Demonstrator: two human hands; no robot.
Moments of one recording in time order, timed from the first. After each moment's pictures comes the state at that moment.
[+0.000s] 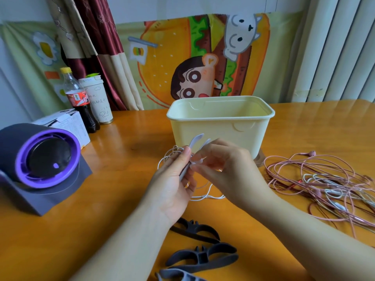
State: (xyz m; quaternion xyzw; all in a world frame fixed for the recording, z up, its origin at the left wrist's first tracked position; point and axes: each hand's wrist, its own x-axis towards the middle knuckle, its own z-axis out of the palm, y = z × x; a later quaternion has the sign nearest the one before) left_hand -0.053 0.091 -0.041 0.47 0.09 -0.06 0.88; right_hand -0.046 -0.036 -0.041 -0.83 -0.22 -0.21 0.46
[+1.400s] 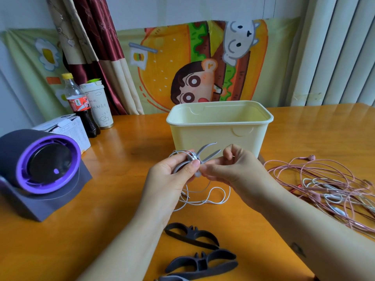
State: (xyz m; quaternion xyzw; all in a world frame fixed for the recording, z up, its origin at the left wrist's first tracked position) left_hand -0.046 0.102 -0.049 0.69 -0.07 0.07 0.72; right_hand -0.043 -0.048 -0.030 -0.64 -0.09 0.01 0.76
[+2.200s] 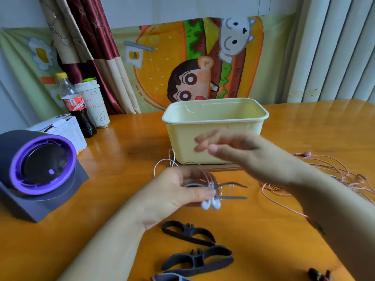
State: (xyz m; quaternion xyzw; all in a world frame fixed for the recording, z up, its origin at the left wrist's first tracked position) left_hand -0.060 0.110 -0.030 0.72 -0.16 -0.19 0.65; right_hand -0.046 -0.077 0.006 -0.81 -0.30 0.00 0.51
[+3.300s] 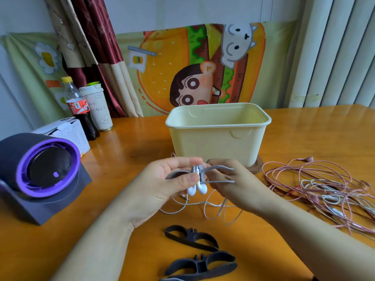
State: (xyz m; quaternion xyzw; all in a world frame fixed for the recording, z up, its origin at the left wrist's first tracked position) left_hand -0.055 0.132 -0.021 0.72 -0.17 -0.11 0.67; right_hand -0.041 -0.055 -0.039 -0.83 -0.25 -0.03 0.50
